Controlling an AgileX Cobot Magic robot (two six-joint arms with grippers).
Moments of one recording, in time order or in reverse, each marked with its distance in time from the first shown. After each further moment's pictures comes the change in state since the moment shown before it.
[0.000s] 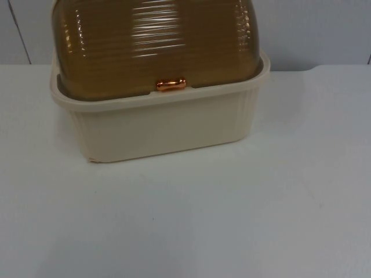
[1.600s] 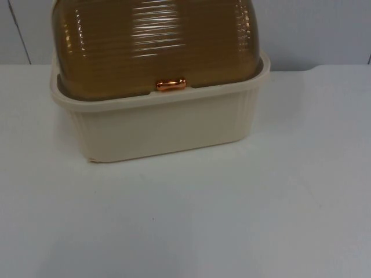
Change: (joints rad) right arm 0.000 0.000 0.000 -0.002 -0.002 0.002; left arm 0.000 0.000 0.000 -0.006 0.000 0.000
